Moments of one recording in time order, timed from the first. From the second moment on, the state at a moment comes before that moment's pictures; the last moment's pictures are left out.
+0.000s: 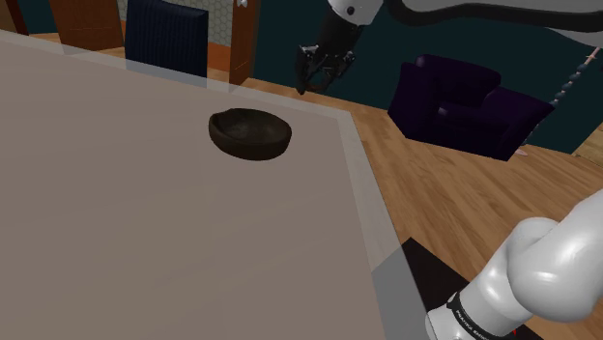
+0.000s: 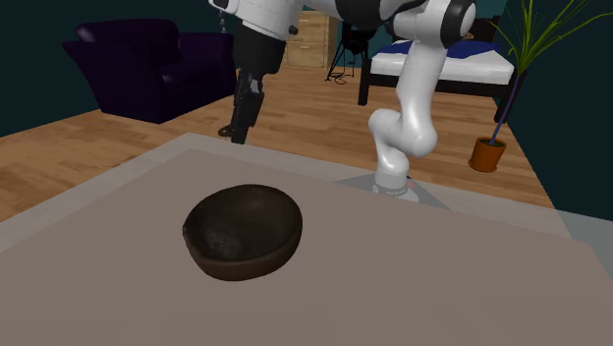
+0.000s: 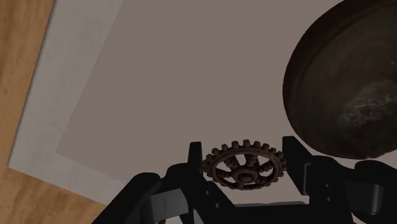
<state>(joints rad) 0.13 -0.19 0.30 -1.81 -0.17 1.91 0.54</state>
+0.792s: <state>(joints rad) 0.24 0.09 0.46 -1.50 -0.34 1.79 0.81</state>
